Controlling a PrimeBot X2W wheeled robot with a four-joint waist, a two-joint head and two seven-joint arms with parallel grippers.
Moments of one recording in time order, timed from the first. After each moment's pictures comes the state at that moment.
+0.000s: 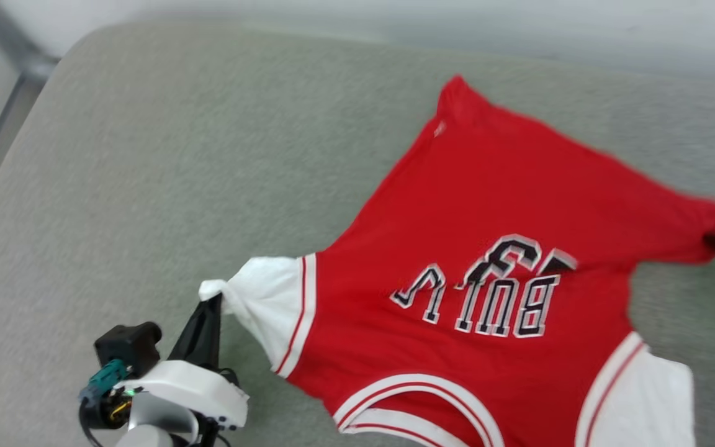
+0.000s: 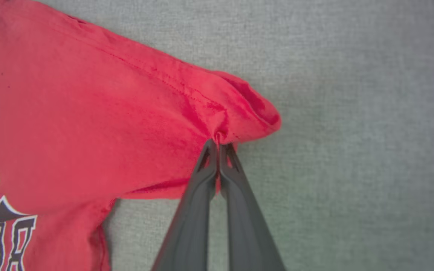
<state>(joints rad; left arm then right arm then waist) -0.12 0.29 -0.32 0.17 -0.61 0.12 -0.20 -0.69 -0.43 -0.05 0.78 0.48 0.13 0.64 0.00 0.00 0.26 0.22</state>
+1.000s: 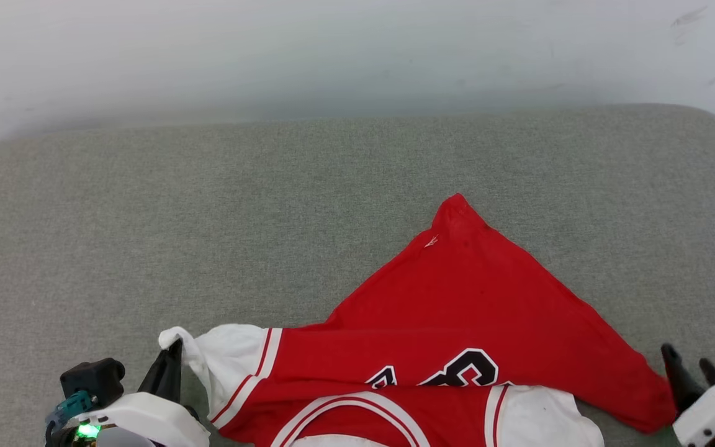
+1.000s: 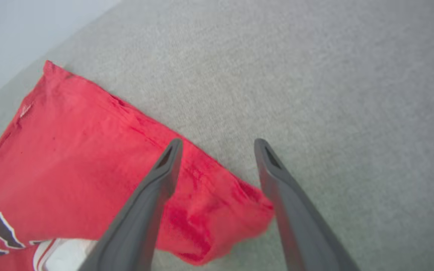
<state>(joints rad) -0.03 0.36 -0.27 0.23 -0.69 0.13 -0.15 -0.01 -0.10 -0.35 0.24 0.43 0.13 0.34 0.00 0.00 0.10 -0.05</state>
